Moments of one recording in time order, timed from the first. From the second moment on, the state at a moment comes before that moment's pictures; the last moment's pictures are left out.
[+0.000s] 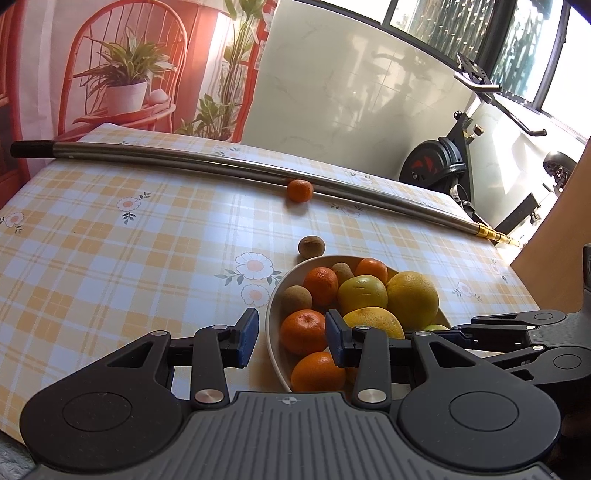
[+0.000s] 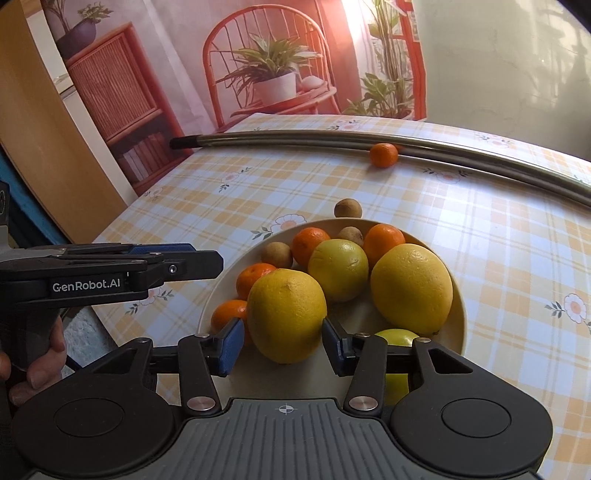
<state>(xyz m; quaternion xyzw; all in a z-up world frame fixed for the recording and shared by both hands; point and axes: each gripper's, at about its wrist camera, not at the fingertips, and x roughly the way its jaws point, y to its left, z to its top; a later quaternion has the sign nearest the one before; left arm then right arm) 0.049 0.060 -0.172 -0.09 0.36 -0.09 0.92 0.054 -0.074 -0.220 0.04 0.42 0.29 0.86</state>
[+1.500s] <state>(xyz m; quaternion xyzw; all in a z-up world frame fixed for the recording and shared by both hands) 0.092 0.081 -0.115 -0.07 0.30 -0.04 0.95 0.122 -0.111 -0.168 0.05 0.31 0.24 0.92</state>
